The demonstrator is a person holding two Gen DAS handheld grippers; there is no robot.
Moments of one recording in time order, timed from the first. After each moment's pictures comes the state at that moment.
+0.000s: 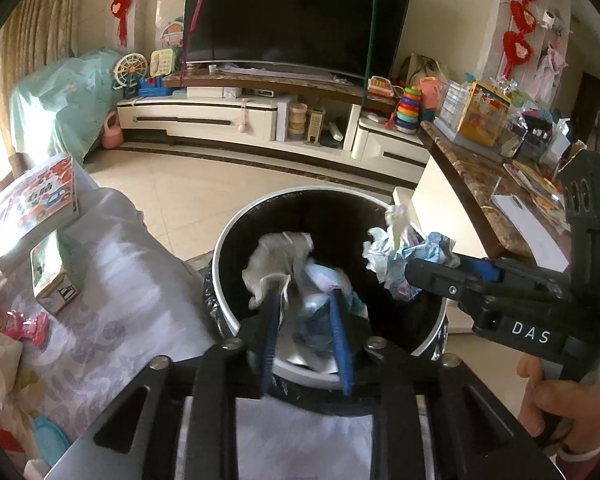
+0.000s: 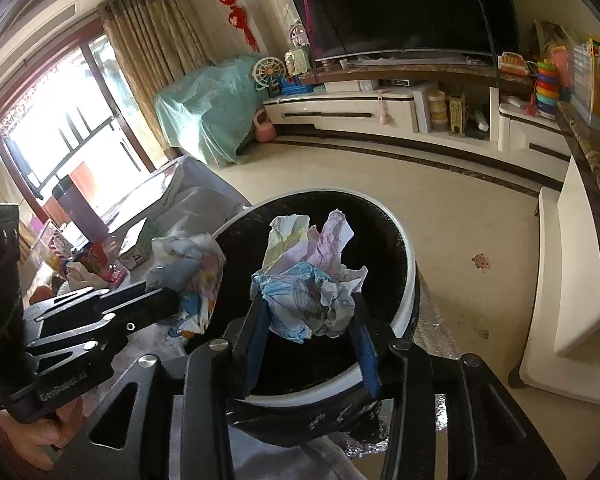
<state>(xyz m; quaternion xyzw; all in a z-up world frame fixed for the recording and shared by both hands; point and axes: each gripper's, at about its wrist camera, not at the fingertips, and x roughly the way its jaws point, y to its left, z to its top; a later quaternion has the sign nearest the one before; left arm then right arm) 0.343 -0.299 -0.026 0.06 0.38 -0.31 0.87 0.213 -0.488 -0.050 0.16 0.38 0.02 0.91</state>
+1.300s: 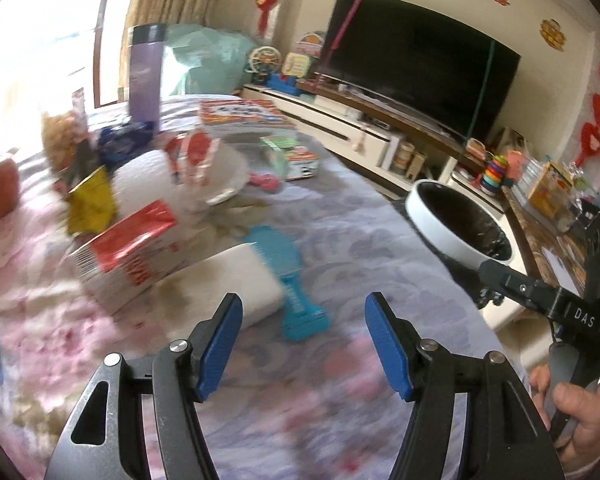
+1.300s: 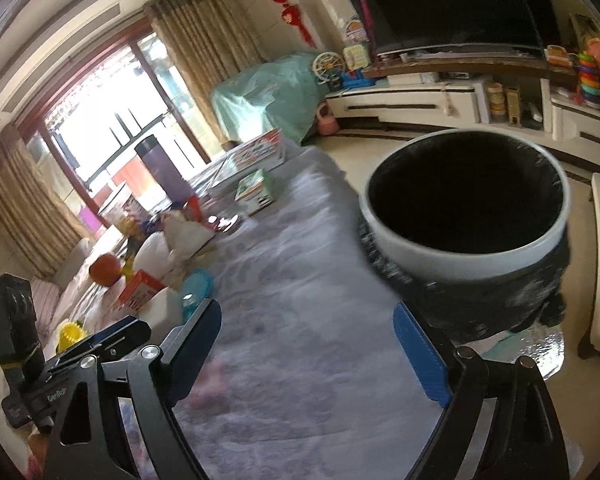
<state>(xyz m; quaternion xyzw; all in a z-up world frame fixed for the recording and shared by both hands) 0.176 -0.081 -0.036 -0.06 0.37 -0.16 0.91 0.159 -0.354 -0.057 0.19 0.36 0.11 0.91</state>
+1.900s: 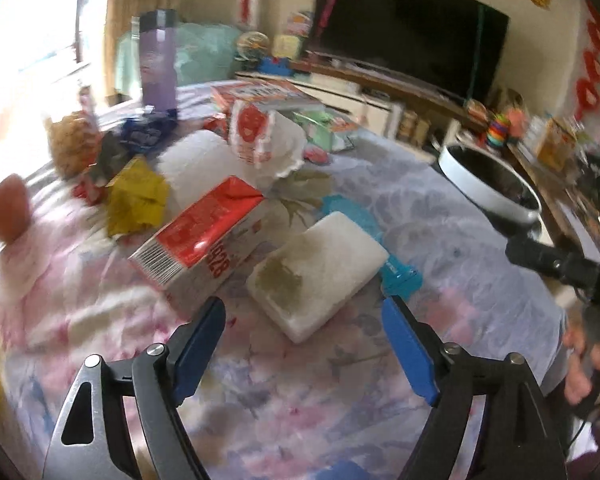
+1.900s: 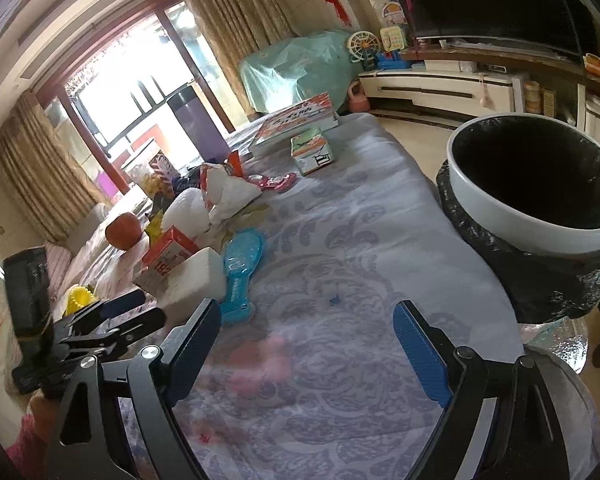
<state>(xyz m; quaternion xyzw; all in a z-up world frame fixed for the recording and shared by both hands) 0.202 -0.044 -0.048 0.01 0.40 -0.19 0.90 0.162 -0.292 -0.067 0.16 0.39 0.16 0.89</state>
